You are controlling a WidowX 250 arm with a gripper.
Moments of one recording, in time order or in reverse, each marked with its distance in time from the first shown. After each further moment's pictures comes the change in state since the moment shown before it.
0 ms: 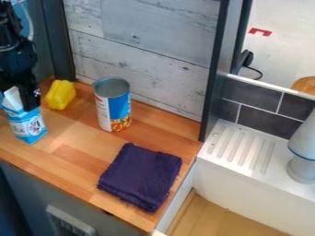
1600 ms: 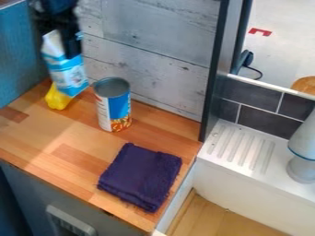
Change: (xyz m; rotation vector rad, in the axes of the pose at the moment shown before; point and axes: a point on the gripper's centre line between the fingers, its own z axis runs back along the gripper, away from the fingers) arm 0.060 -0.060 0.096 -0.027 -0.130 -0.073
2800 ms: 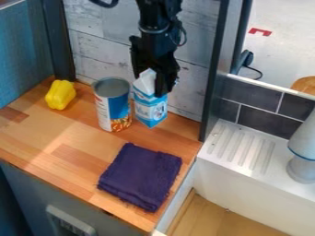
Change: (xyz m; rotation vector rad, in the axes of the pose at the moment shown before) arm 0.051 -0.130 -0.047 0.078 -0.019 -0.173
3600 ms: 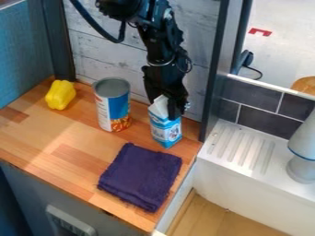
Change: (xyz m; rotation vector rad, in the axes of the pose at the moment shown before) arm 0.011 -0.017 -0.050 -0.102 -0.080 -0.010
